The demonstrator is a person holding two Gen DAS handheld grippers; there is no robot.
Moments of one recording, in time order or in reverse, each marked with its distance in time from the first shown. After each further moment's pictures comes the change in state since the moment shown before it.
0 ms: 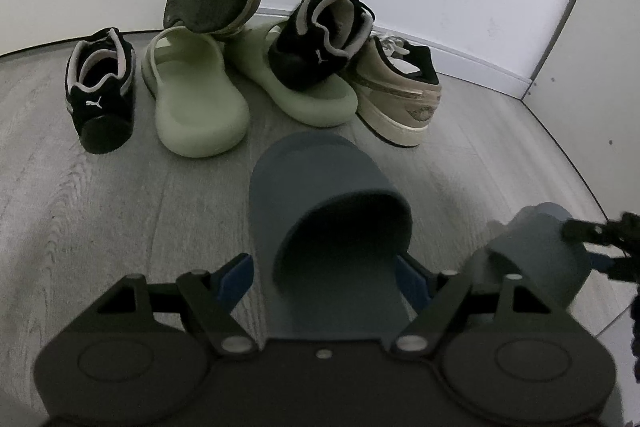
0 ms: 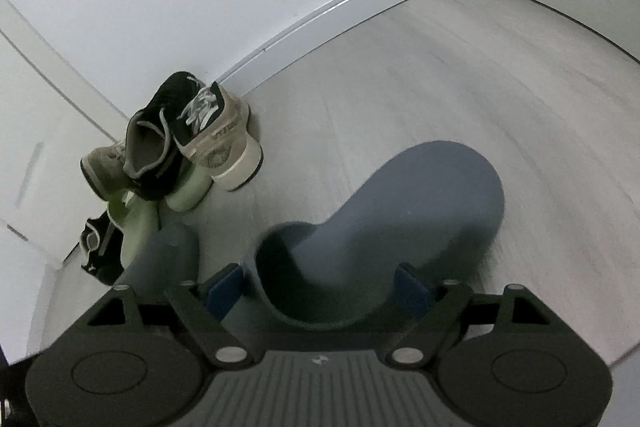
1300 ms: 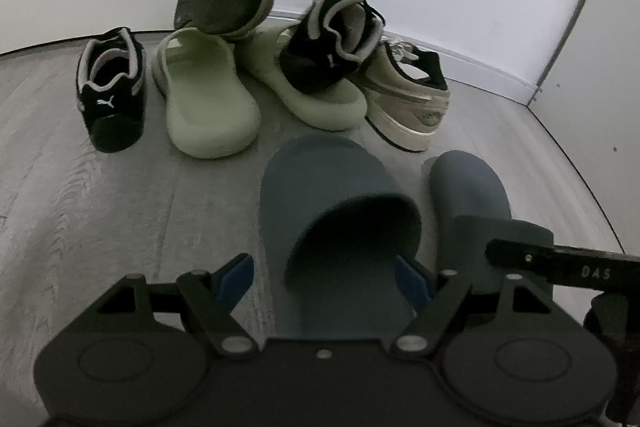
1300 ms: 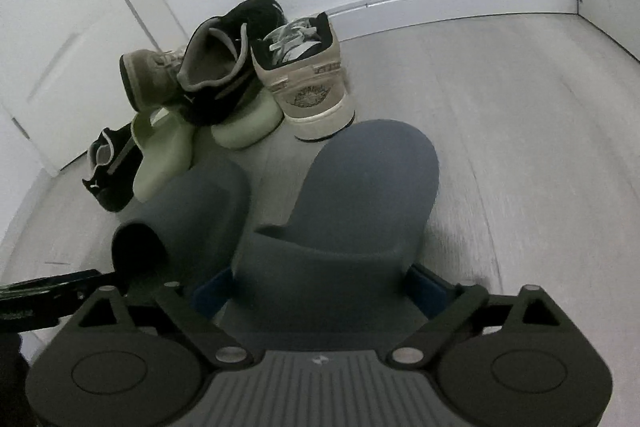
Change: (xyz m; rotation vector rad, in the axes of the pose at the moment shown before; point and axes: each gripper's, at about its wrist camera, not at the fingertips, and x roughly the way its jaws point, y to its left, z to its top) left arm -0.004 0.007 0.001 -0.023 -0.011 0.017; right arm 0.051 0.068 -0.033 -0.336 0.053 0.016
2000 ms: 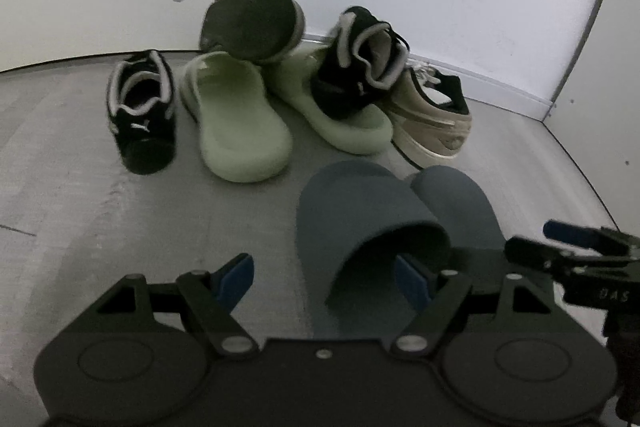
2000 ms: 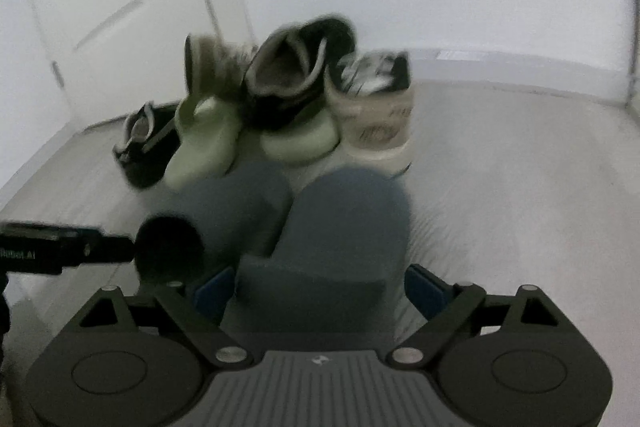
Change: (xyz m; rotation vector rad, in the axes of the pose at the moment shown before) left arm -0.020 0.018 0.009 0.013 -0.045 0.047; right arm -0.005 0.055 0.010 -0.219 -0.131 0.004
